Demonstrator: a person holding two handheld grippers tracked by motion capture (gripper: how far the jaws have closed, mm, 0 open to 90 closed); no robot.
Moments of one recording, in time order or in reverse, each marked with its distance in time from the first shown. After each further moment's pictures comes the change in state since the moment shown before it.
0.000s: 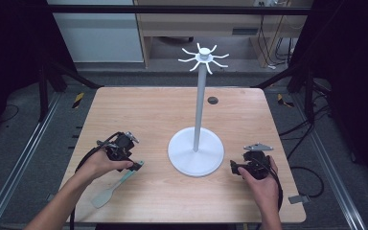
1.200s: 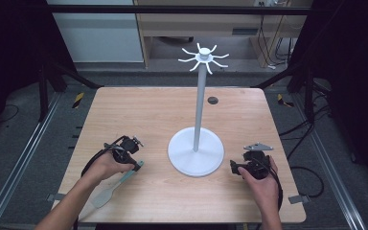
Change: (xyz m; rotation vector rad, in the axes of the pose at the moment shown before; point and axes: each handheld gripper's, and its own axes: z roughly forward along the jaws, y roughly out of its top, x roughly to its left) left arm -0.002 0.003 0.027 0.110 0.016 -0.040; right arm 0.000 0.000 0.000 0.000 0.007 -0.001
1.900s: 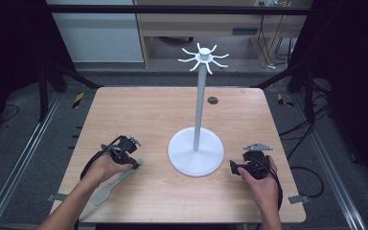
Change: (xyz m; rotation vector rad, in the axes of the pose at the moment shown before) left arm 0.002 -0.006 -0.008 -0.067 0.013 -0.013; right arm 0.001 0.000 0.000 0.006 0.001 -0.006
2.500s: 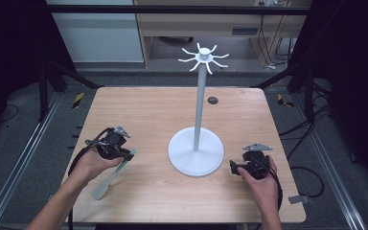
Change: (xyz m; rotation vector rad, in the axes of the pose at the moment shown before) left arm 0.000 -0.008 -0.058 -0.166 0.033 0.019; right arm 0.000 0.000 0.000 0.001 0.000 -0.006
